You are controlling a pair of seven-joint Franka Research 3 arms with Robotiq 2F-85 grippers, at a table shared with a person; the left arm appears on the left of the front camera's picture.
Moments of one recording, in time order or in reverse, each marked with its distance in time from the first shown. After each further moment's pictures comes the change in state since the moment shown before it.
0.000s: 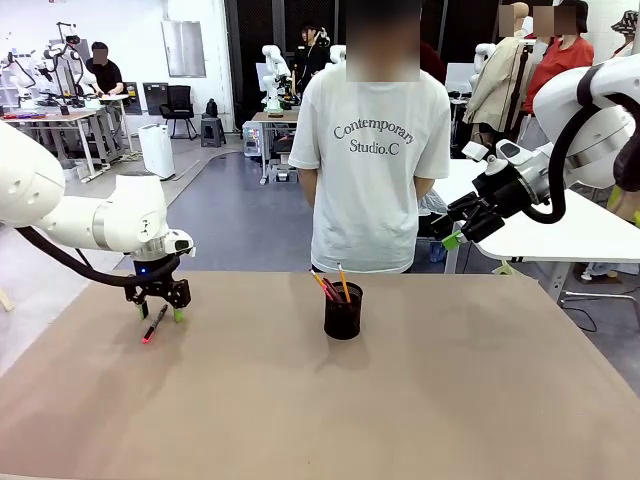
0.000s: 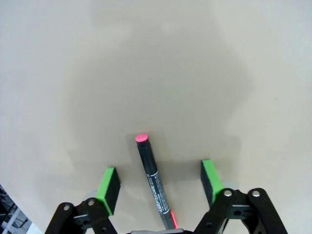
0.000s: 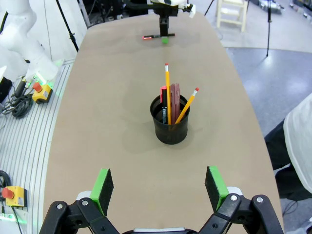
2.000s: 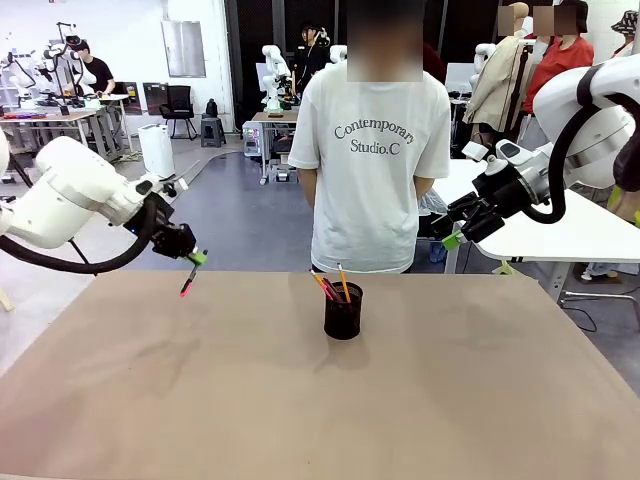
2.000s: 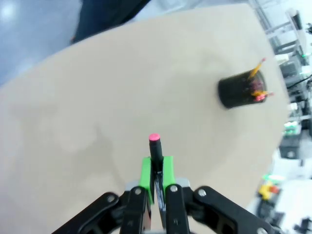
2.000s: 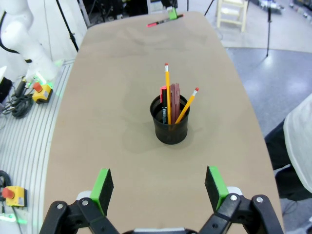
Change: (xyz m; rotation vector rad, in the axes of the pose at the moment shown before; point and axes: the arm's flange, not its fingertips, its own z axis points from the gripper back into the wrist) left arm -0.002 0.020 0.101 -0.696 -0.400 -0.243; right arm 0.000 0.000 0.000 0.000 0.000 0.000
